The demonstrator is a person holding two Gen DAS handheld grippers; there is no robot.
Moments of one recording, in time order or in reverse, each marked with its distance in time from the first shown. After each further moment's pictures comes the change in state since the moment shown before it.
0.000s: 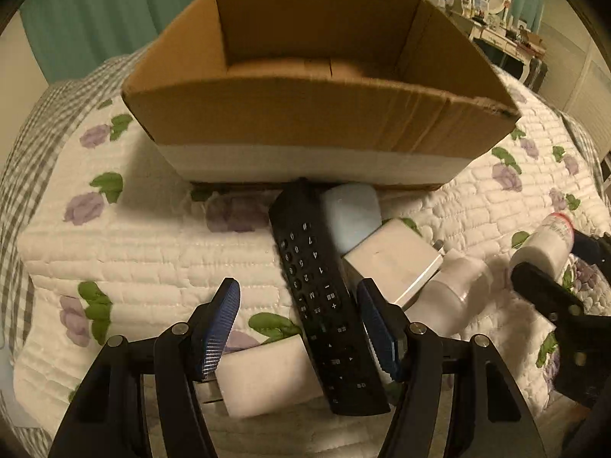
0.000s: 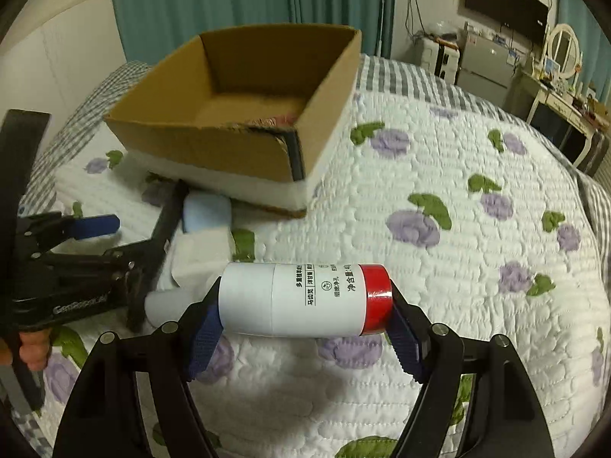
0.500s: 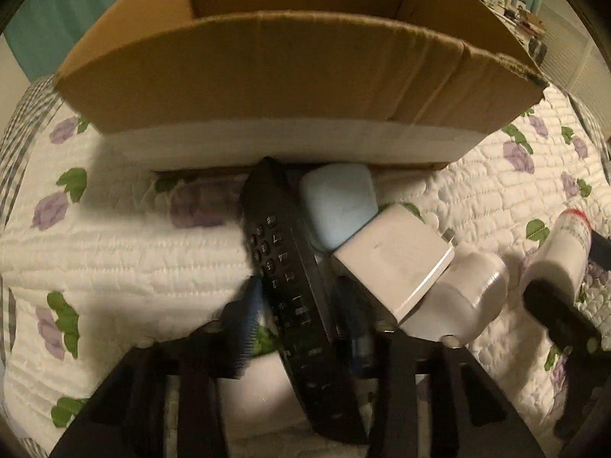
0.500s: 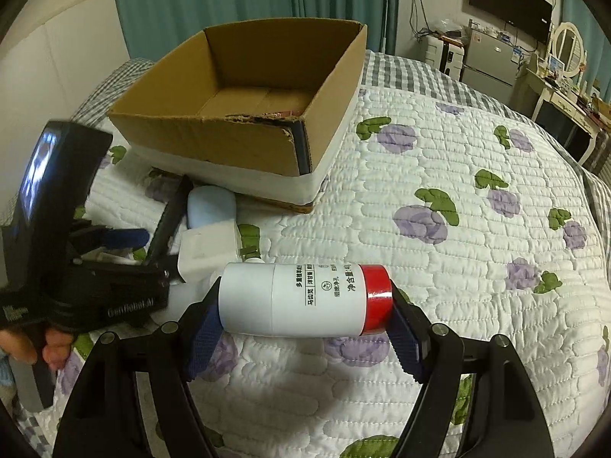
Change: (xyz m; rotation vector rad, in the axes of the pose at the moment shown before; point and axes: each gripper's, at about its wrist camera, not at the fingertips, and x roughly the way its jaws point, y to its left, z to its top) left arm 0.027 -0.002 0.013 0.030 0.084 -0.016; right arm 0.005 0.006 -0.005 -0.018 0.011 0.005
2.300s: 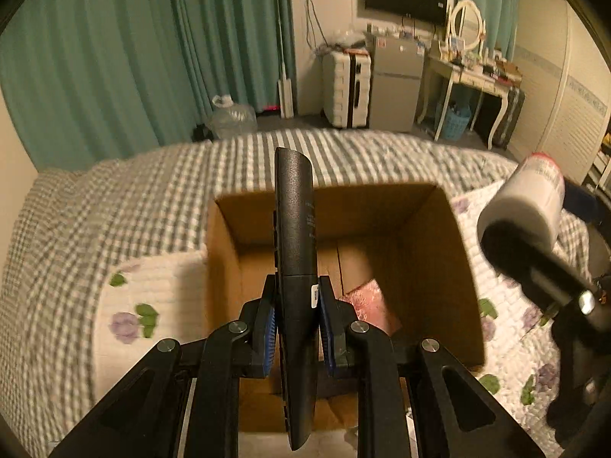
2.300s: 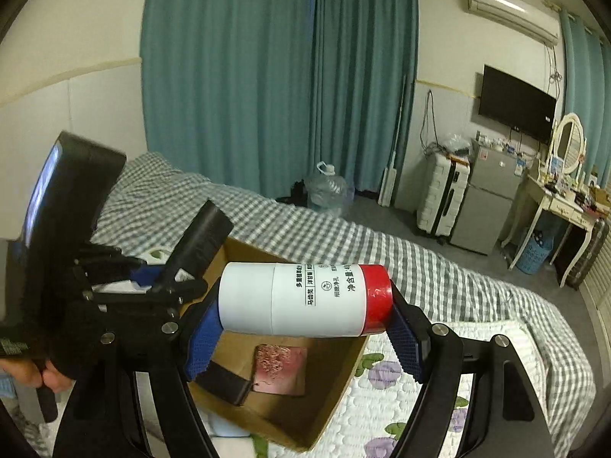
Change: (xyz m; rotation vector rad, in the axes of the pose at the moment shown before) left arm -0.086 0.032 0.145 0.046 -0.278 -0.031; right arm -0.053 0.025 0.187 -0.109 -0.361 -0.010
